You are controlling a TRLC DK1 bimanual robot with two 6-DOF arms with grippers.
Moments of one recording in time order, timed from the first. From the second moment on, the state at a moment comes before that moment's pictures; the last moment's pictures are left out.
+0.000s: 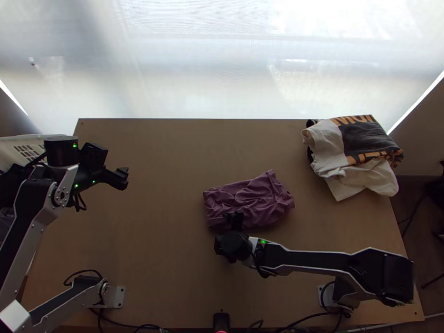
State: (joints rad) left arm -0.05 1.13 1.16 -0.73 0.07 0.36; right arm 1.25 1.65 0.71 0.24 0.49 -0.63
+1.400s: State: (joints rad) left arm 0.23 0.91 1.00 -0.73 0.15 0.45; right arm 0.95 1.66 0.93 0.61 0.55 -0.94
